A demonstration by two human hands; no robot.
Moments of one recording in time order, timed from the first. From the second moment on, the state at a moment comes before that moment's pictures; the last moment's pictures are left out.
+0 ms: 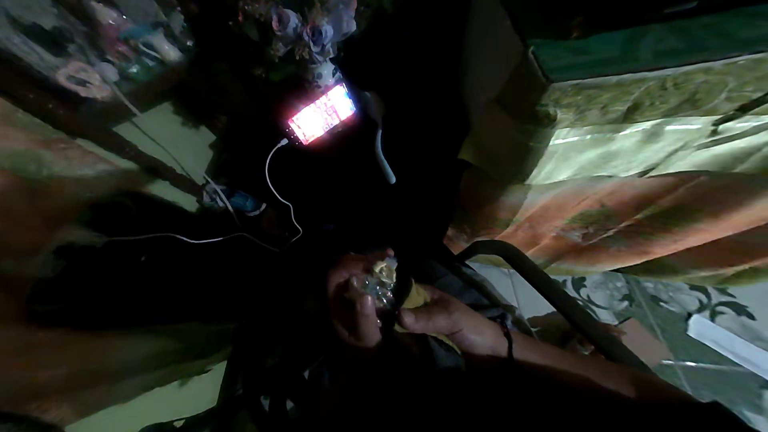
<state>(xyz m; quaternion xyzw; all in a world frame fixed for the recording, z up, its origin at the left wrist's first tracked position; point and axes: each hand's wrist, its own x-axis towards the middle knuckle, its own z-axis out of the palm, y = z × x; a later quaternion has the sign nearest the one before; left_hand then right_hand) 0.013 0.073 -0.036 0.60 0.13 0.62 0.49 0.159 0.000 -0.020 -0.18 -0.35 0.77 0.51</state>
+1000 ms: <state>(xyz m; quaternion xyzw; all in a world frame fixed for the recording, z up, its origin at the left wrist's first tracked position) 0.014 0.057 -0.031 0.54 0.22 0.57 0.58 0.156 0.006 -0.033 -0.29 -0.59 0.53 0.54</state>
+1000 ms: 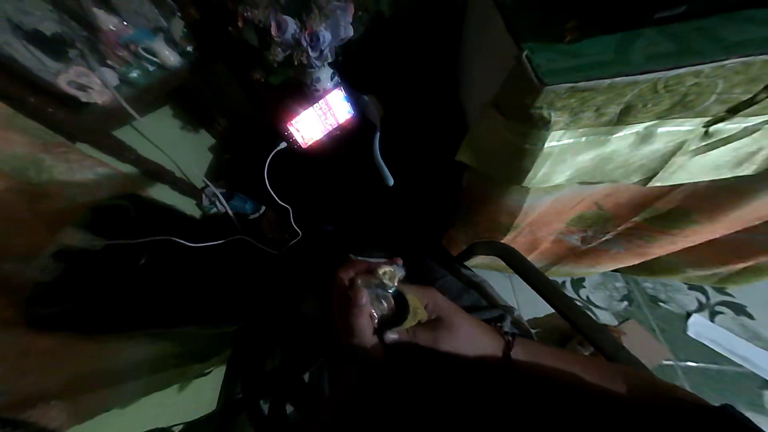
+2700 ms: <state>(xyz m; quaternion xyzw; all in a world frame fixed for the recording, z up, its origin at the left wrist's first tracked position) 0.007 0.080 -0.010 0.33 0.14 0.53 0.77 0.241 0.052 0.028 -0.50 -0.38 0.38 0.68</state>
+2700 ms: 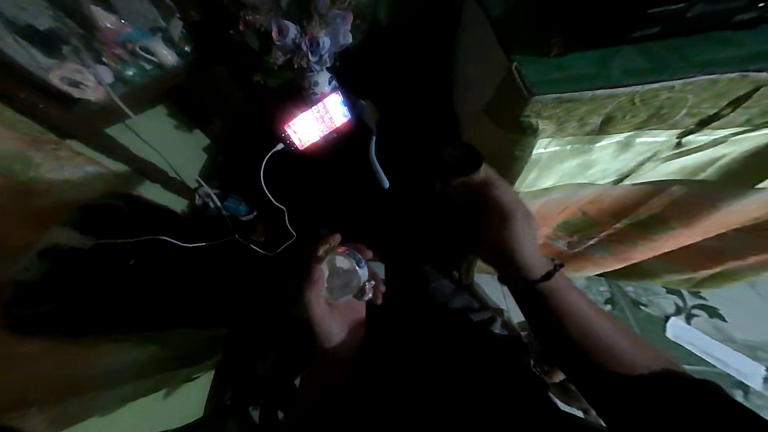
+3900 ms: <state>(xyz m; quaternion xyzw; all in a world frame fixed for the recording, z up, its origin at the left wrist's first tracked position) -0.009 0.058 -0.040 0.34 0.28 0.46 0.77 0.223 0.147 0.043 -0.76 -0.58 0.10 0.26</state>
